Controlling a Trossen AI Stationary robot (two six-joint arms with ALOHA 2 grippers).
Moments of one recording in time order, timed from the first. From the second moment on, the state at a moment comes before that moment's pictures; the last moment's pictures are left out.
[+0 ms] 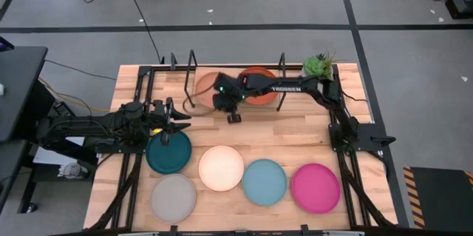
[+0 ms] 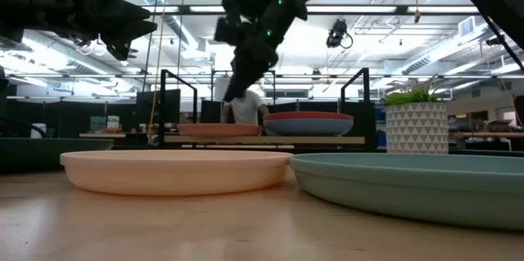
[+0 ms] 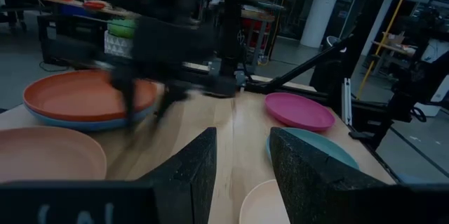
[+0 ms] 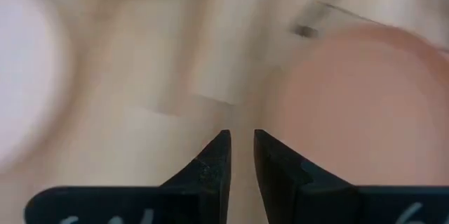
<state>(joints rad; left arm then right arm) 0.11 0.41 0.16 0.23 0.07 -0.19 -0.19 2.13 1.85 -0.71 -0.14 -0.45</state>
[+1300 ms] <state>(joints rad) 0.11 0.41 0.16 0.23 0.07 -0.19 -0.23 2.14 1.69 -0.44 -0.01 -0.53</state>
